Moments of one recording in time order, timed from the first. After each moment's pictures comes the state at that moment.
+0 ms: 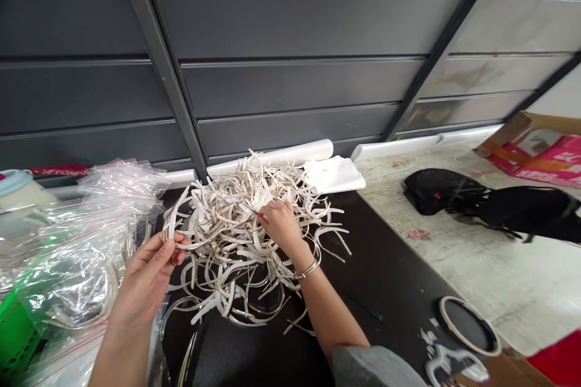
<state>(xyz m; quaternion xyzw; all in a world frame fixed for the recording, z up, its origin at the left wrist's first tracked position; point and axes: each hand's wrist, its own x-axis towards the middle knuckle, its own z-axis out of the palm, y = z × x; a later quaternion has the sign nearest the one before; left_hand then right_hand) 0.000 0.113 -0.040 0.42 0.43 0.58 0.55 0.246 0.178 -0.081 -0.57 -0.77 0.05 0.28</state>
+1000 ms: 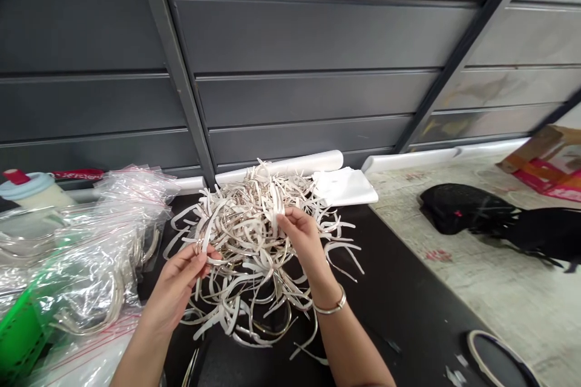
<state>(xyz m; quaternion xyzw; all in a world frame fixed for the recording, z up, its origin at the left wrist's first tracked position) 0.022 0.112 -0.047 0.42 0.47 0.52 0.58 0.251 0.156 -0.056 -0.39 -0.46 0.49 0.63</state>
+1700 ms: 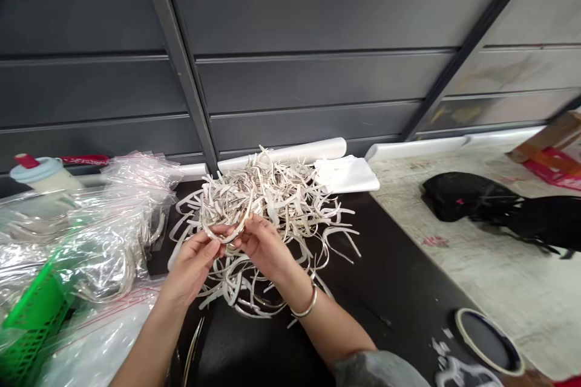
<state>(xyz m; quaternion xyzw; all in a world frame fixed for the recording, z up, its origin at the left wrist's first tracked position) 0.034 0.107 -0.050 0.49 0.39 0.50 0.59 0.186 0.127 -0.059 -0.19 -0.30 0.77 0.53</state>
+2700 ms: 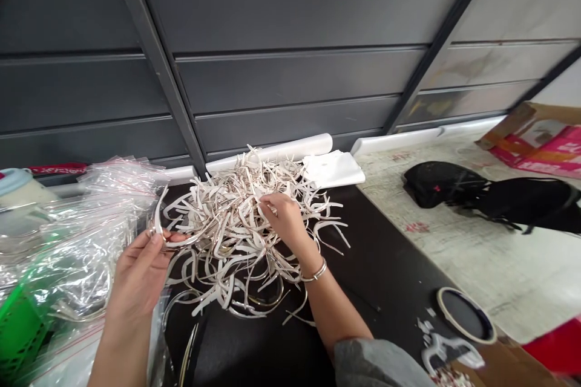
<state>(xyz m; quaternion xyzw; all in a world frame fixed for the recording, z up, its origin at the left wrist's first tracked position) 0.004 0.110 -0.035 0.39 0.40 0.64 0.53 0.249 0.161 -0.061 -0.50 -0.70 0.15 0.48</state>
